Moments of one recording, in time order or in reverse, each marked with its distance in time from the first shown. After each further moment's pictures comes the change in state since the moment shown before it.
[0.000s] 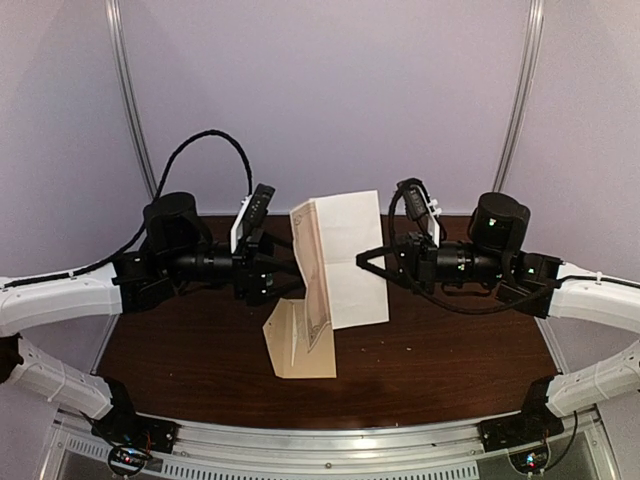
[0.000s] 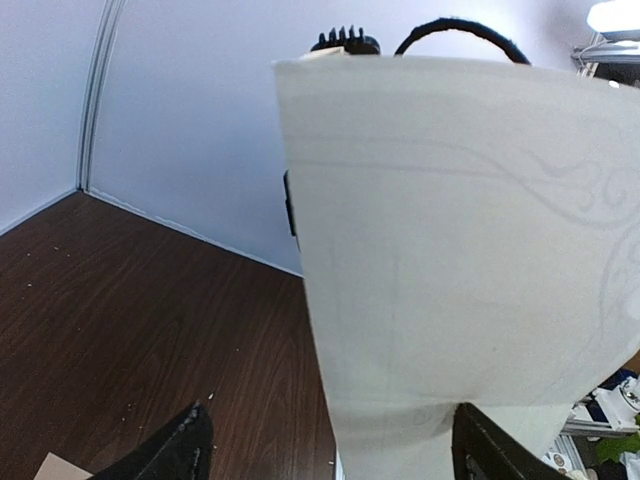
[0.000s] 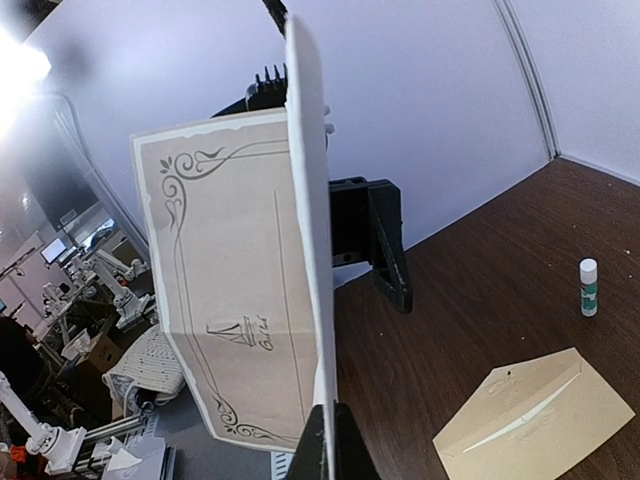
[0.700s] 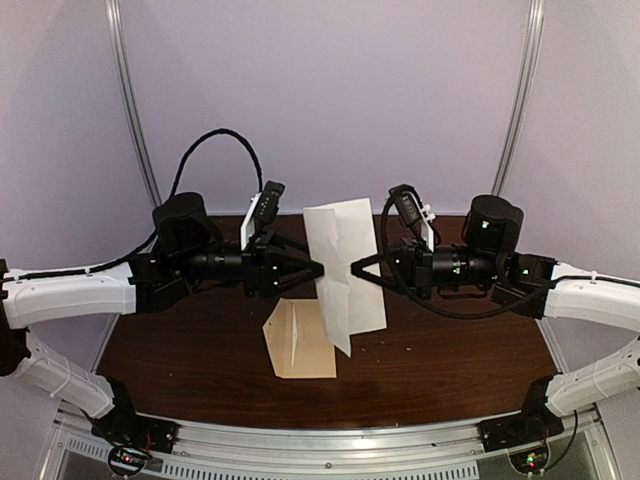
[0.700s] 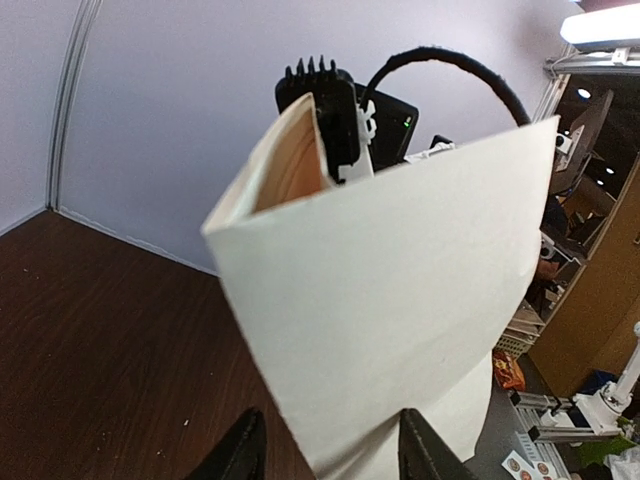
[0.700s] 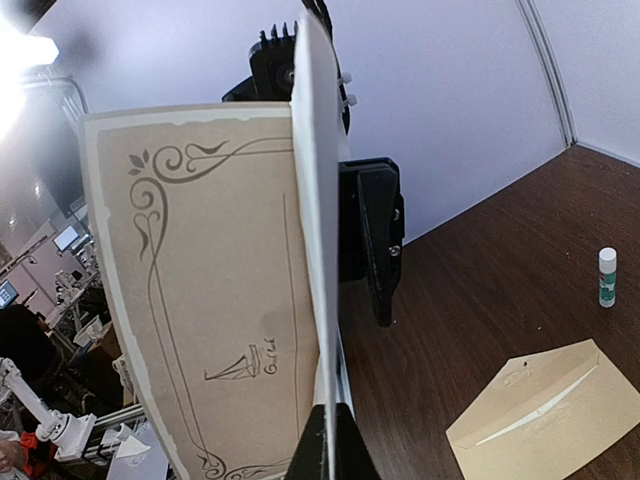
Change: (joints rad) left arm -0.020 0.083 0.012 0.156 0.045 -0.070; right arm 0.020 0.026 0.000 0.004 -0.043 -0.001
